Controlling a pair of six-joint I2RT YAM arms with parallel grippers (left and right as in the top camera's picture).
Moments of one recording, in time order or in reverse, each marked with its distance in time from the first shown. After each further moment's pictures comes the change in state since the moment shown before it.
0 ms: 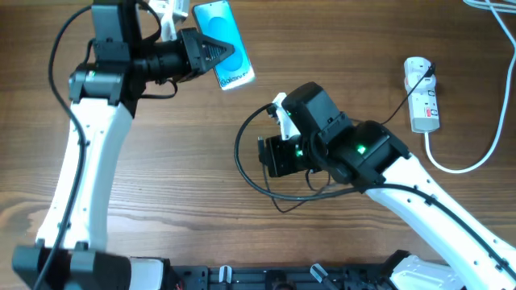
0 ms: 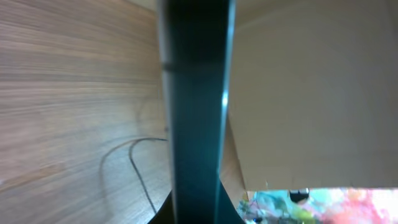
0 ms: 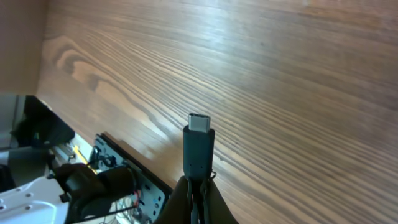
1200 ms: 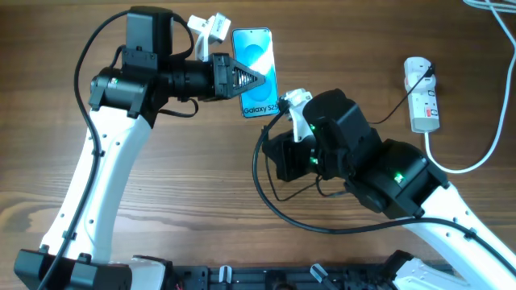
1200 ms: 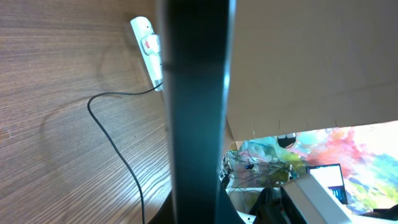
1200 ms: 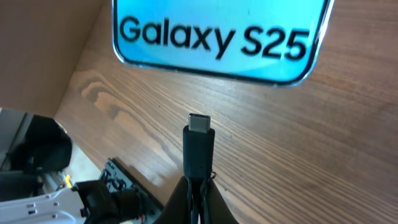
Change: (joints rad) left arm -0.119 -0.017 0.000 -0.136 0.072 0.116; right arm 0.019 -0.145 0.000 0.061 0.098 -0.010
